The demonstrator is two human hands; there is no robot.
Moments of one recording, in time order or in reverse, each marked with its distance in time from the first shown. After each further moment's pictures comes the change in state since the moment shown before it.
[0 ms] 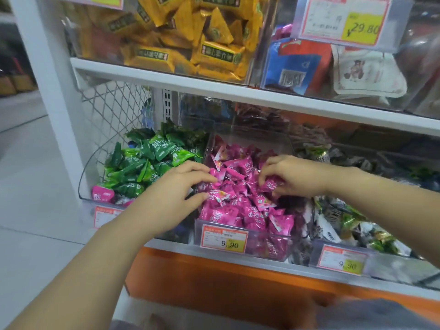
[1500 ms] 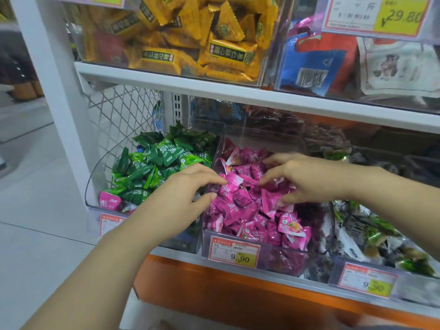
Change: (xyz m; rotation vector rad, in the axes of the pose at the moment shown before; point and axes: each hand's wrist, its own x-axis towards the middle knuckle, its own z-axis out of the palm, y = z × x) left_hand 0.006 0.001 -0.004 -0.069 0.029 -0.017; right_hand 0.005 -0.019 -0.021 -0.044 -0.094 0.042
